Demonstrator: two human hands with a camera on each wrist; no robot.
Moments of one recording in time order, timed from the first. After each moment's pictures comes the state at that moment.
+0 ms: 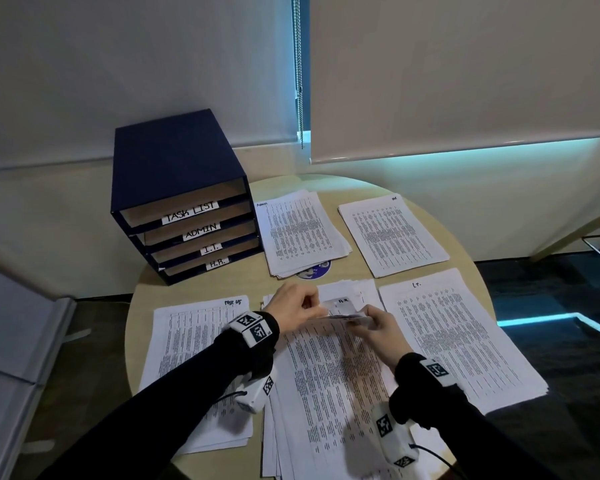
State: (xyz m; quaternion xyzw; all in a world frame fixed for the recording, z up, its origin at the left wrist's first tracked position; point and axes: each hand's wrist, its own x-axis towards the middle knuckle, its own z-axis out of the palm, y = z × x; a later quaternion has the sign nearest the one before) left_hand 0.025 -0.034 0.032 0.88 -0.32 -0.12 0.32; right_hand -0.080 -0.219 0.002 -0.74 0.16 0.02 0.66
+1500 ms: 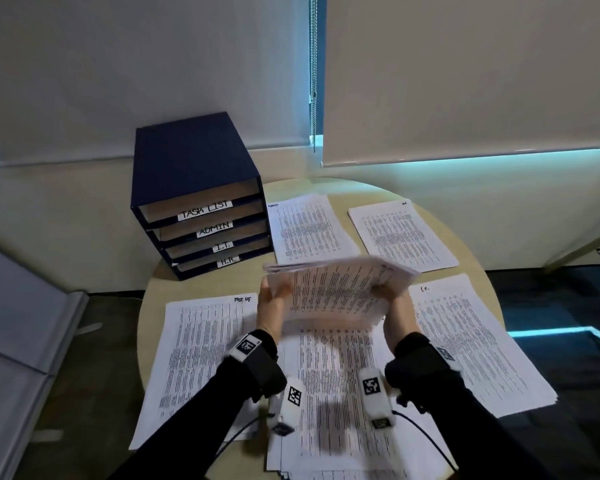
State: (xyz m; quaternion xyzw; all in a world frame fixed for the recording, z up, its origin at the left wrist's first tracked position) left_hand -0.007 -0.018 0.026 0.66 0.12 -0.13 0.73; right_hand -0.059 -0.208 0.048 -0.58 0.24 -0.10 0.77
